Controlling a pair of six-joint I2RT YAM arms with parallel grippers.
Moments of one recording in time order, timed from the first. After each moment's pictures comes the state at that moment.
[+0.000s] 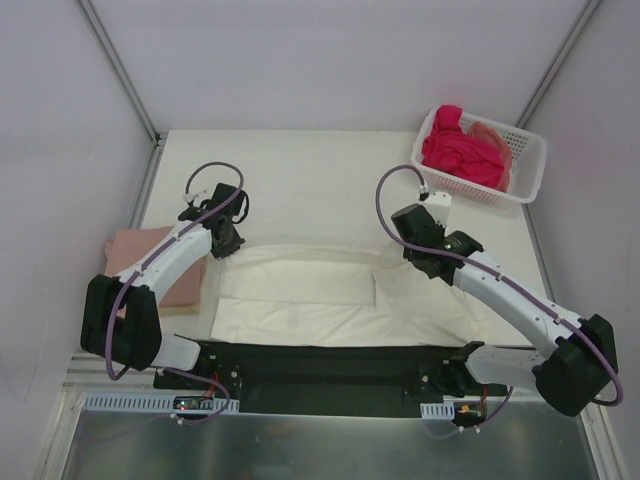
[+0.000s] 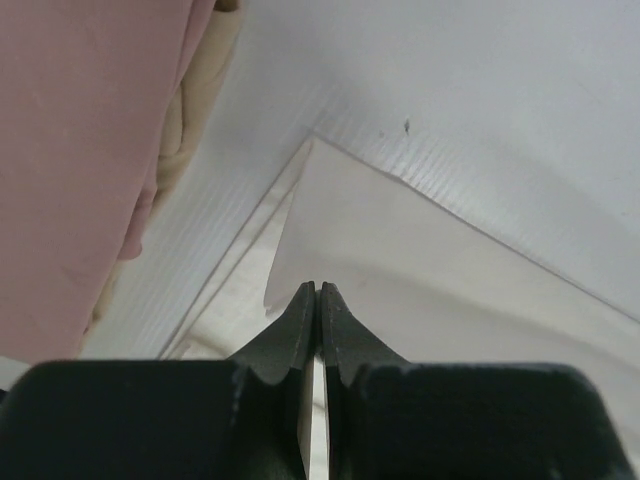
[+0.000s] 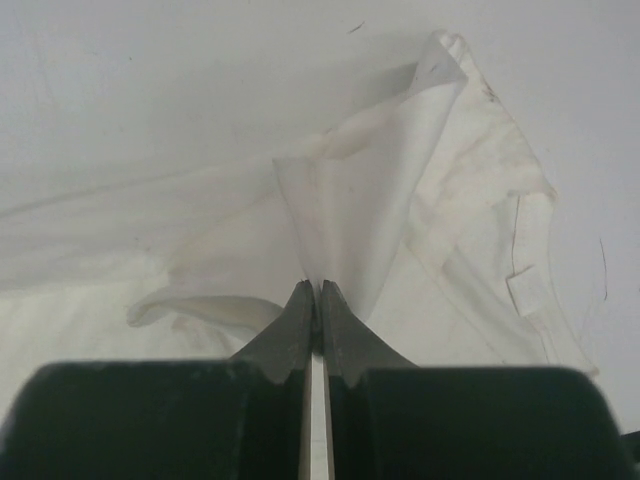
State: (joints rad) left arm -0.29 1.42 0.98 -0.76 -0.35 -0.82; right arm 0.64 1.21 0.97 -0.70 0.62 0.62
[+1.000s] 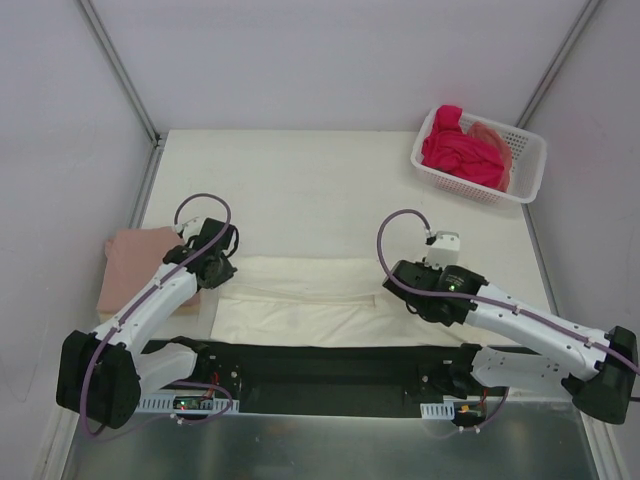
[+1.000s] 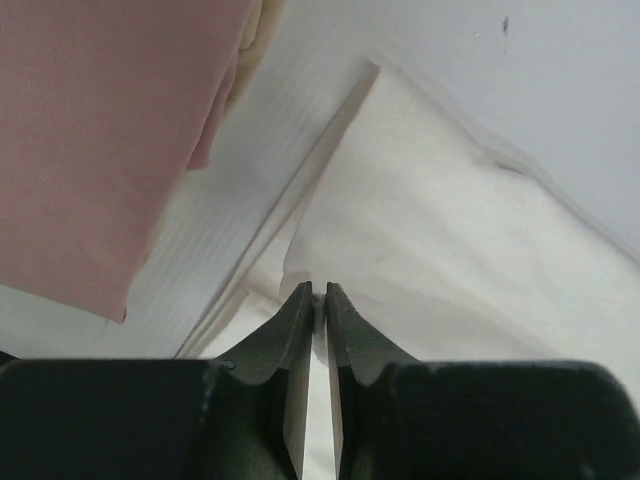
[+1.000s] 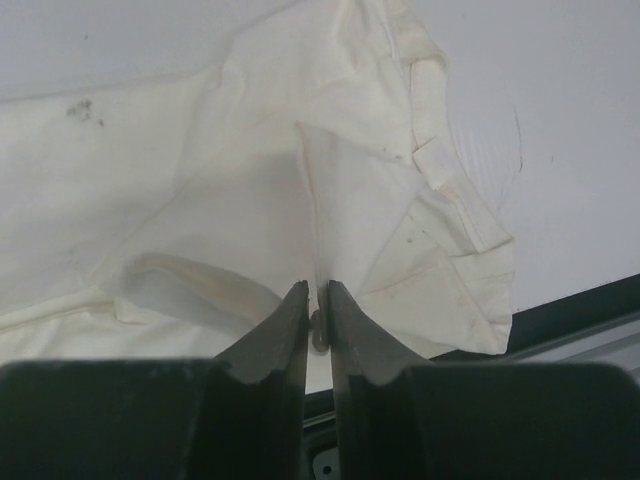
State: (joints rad) left arm -0.32 1.08 0.69 -0.73 -0.34 -0.85; right arm 1.02 1.01 0.87 -1.21 0.84 1.06
